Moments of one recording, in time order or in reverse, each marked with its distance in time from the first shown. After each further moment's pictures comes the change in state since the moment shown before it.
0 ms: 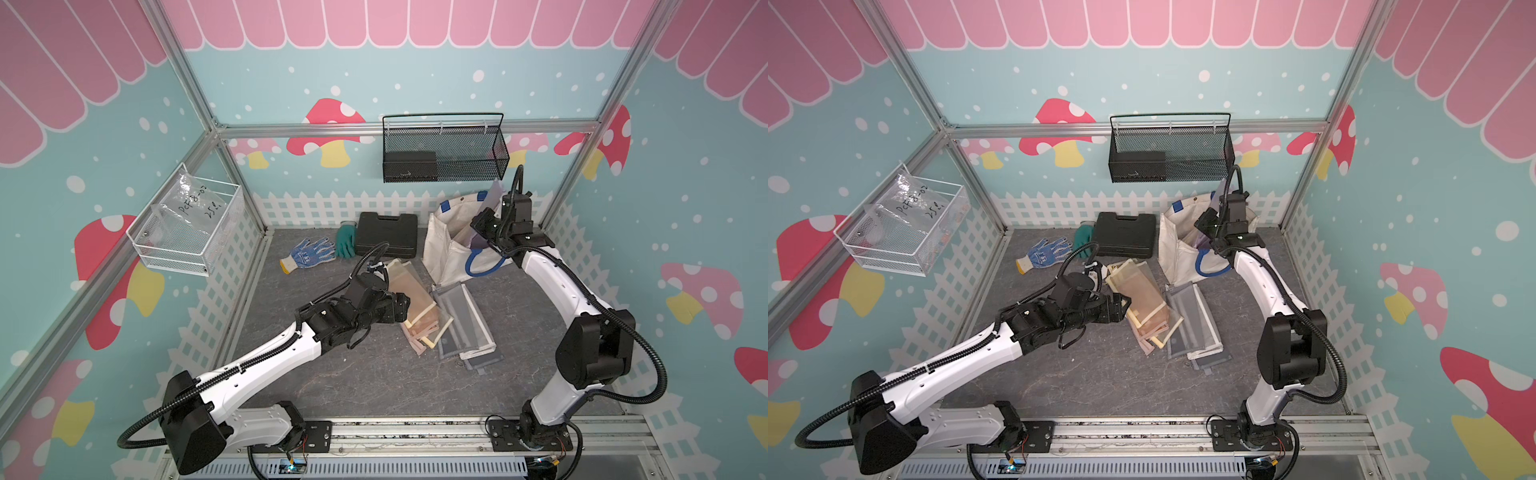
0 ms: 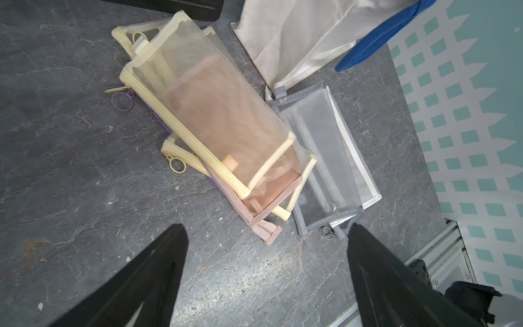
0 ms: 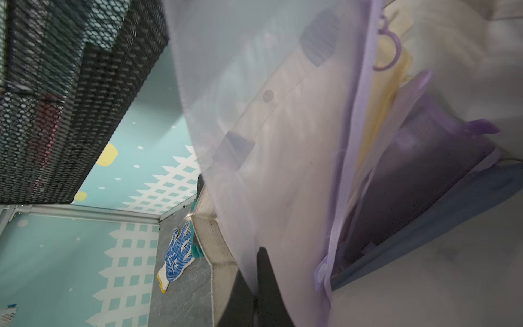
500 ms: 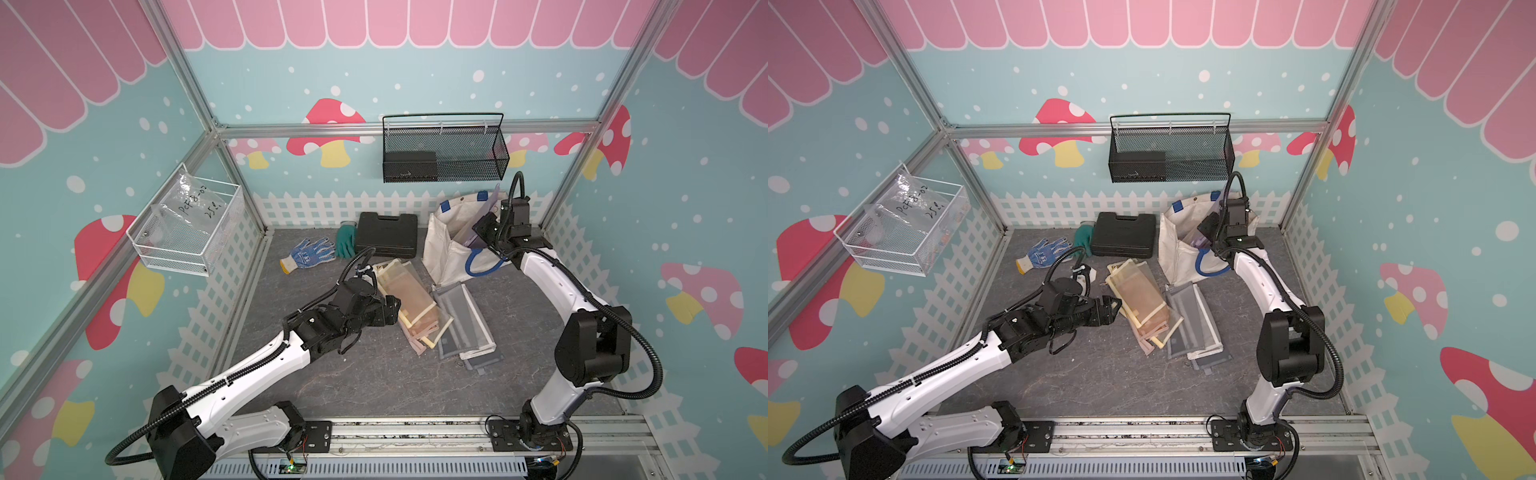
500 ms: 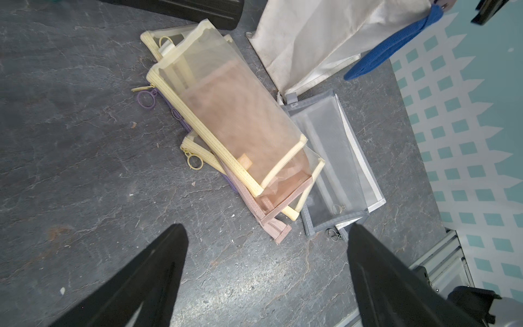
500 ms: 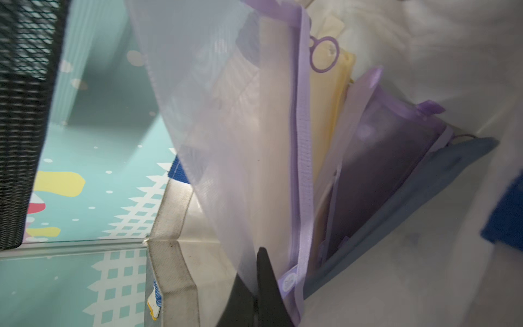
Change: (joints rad) left arm 0.045 -0.102 -0.063 0.006 -0.003 -0.003; right arm -0.039 0.014 -0.062 0.005 0.062 0.094
